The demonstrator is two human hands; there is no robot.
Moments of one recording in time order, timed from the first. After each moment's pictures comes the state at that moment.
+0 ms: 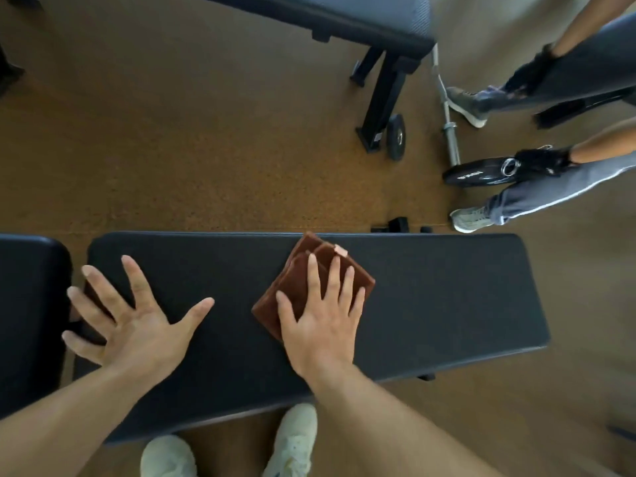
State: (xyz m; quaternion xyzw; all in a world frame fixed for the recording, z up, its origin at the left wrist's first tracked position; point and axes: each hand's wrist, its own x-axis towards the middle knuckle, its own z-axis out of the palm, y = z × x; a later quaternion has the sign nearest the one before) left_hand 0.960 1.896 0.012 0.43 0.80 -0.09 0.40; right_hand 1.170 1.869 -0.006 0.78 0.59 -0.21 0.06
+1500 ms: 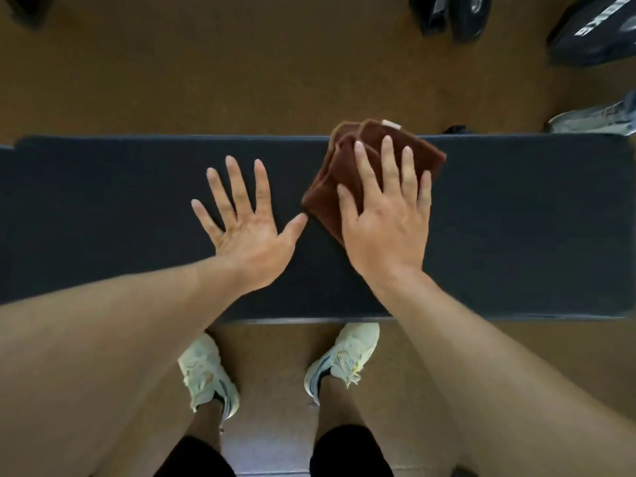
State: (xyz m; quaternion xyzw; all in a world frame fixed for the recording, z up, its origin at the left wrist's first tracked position) left_hand 1.195 1.894 -0.007 0.58 0.73 -0.15 0.32; right_hand 1.367 1.892 -0.031 0.73 0.67 -0.15 -0.04
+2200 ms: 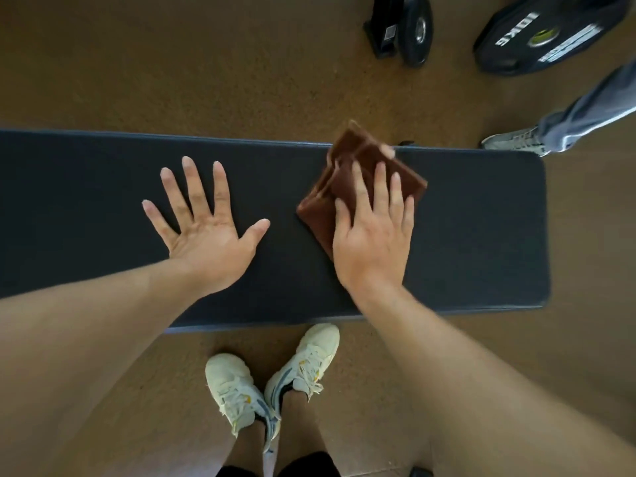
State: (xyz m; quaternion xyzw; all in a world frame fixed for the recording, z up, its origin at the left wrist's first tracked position) left_hand 1.193 1.893 -0.001 0.58 0.72 -0.16 0.34; right_hand 1.399 1.873 -0.031 0.77 0.62 -0.14 -0.04
